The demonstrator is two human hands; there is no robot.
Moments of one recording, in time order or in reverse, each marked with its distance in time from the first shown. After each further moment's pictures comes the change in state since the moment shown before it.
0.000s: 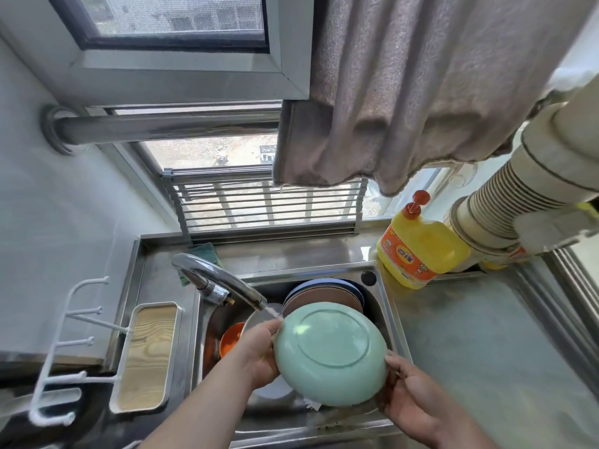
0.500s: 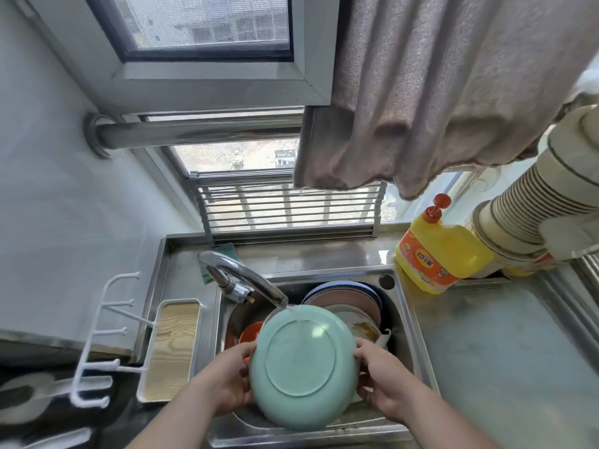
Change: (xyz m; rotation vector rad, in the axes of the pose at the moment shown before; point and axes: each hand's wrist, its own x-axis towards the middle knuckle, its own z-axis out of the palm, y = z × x) left_hand -0.015 -0.005 -0.091 0.175 0.194 0.010; right_hand 0.014 0.019 0.071 -0.582 -0.029 -0.076
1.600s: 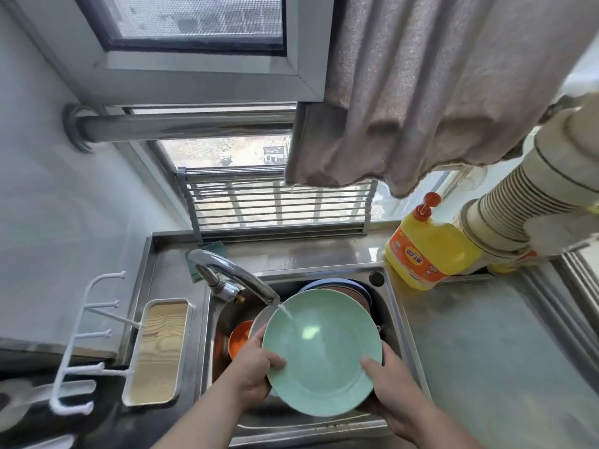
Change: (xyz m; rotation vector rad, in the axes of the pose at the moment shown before) left_hand 0.020 -0.015 0.046 -0.071 -0.201 0.234; right_hand -0.016 0.021 -0.020 0.065 0.110 -0.186
